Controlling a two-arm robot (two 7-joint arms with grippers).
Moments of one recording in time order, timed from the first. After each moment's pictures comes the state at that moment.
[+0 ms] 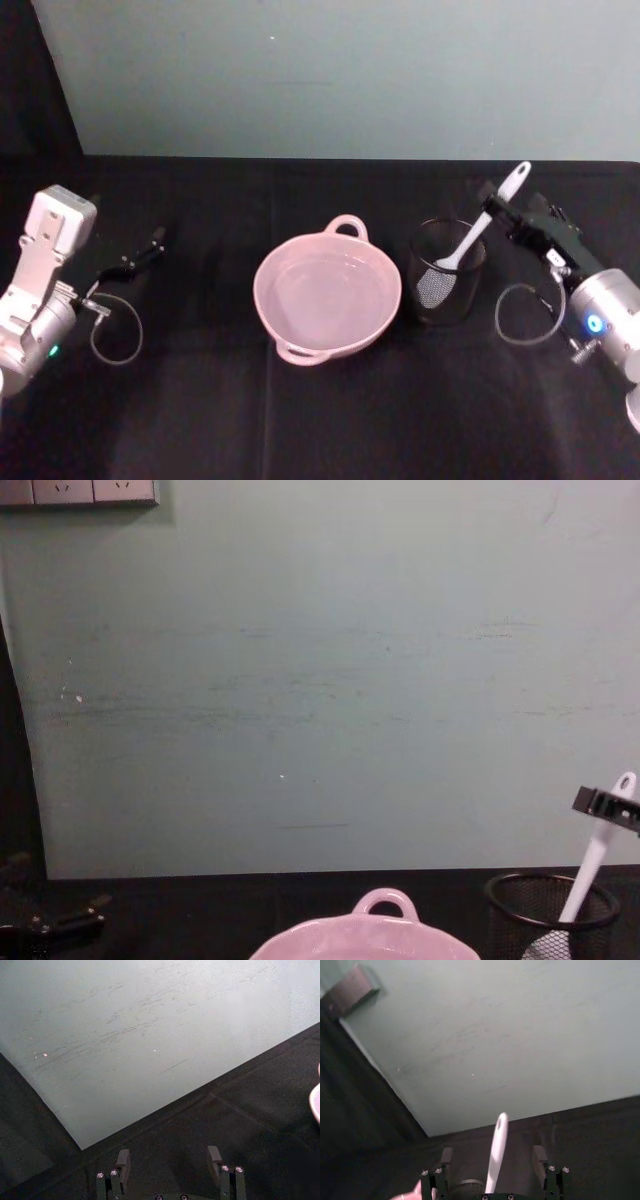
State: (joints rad) left arm -0.20 0.60 0.45 -1.41 -0.25 -0.12 0.03; right arm 0.12 0.39 -0.21 -1.53 0.80 0.04 0.13
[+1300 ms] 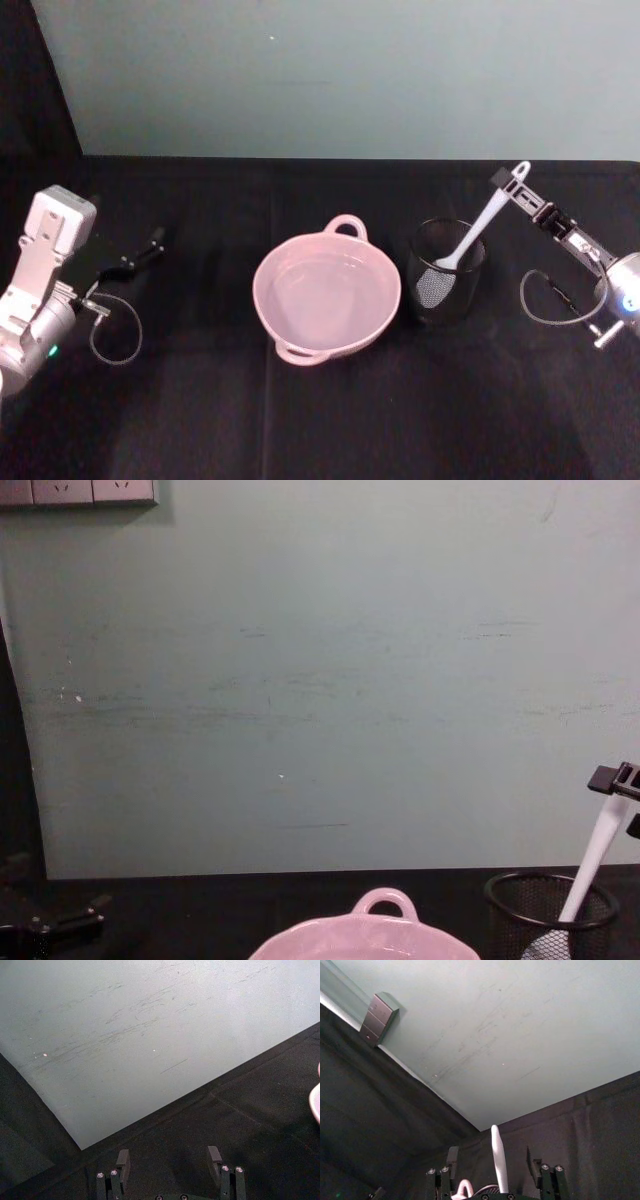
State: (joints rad) left arm -0.20 0.60 0.45 -1.41 -0.25 -0.12 0.03; right arm 0.20 0.45 -0.18 -1.42 1.12 0.21 0.33
